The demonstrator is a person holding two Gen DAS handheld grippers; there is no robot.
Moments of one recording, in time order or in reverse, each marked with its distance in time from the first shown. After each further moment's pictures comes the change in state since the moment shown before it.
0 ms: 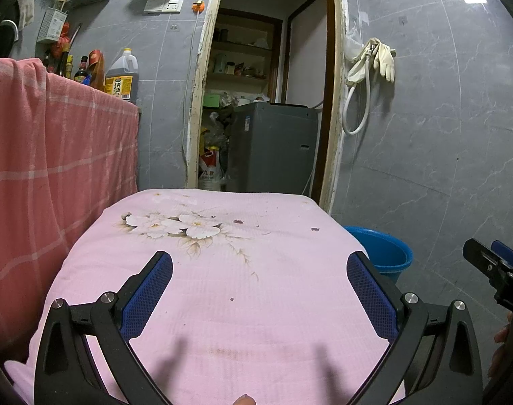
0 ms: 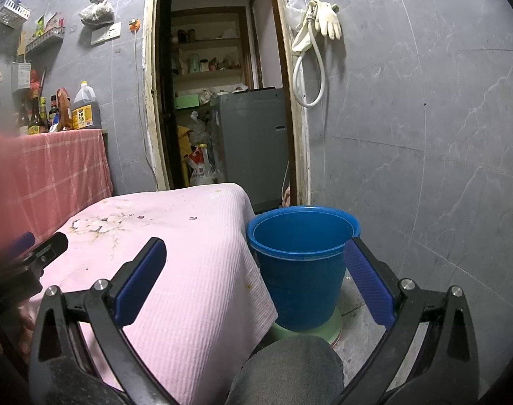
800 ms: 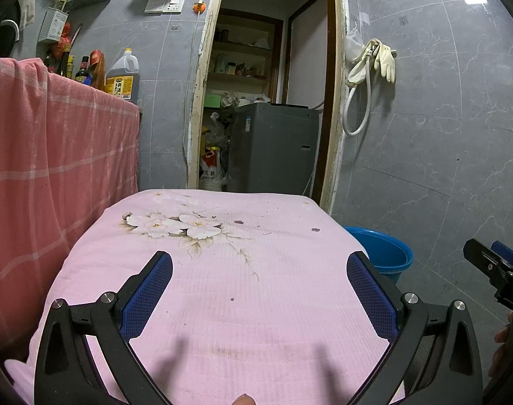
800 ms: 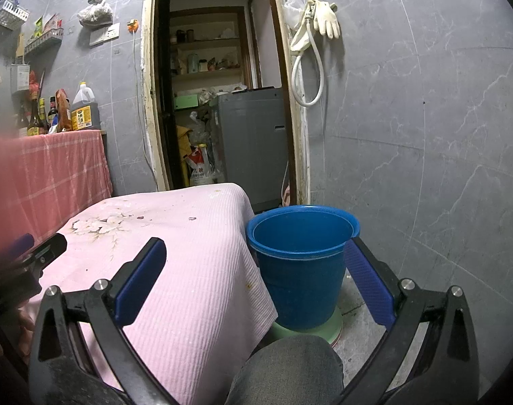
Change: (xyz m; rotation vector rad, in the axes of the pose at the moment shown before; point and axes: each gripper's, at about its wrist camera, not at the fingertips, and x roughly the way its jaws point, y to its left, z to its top) left arm -0.001 0.005 -0.002 -0.001 0.001 0.003; right arm 0.000 -0.001 0.000 0.003 0.001 0.000
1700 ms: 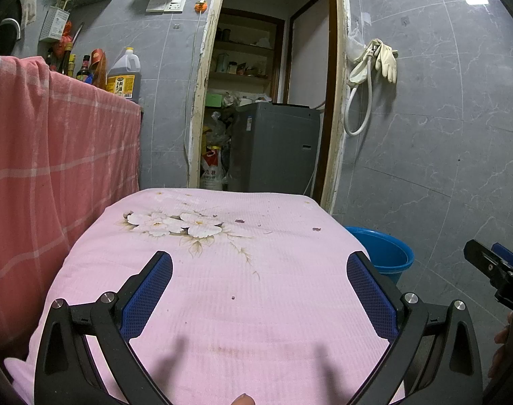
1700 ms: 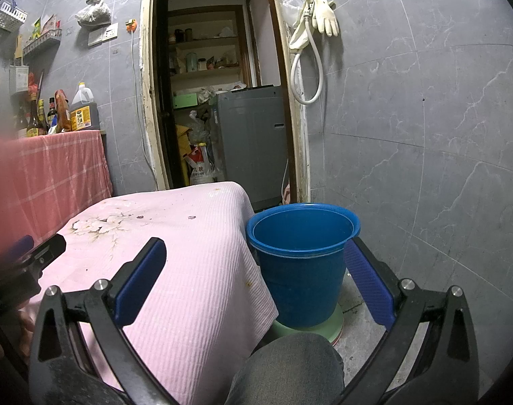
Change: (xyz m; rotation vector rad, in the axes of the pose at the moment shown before) left arm -0.001 0.005 -0.001 -0.002 0.001 0.002; right arm -0.001 0.002 -0.004 0.007 0.005 -0.002
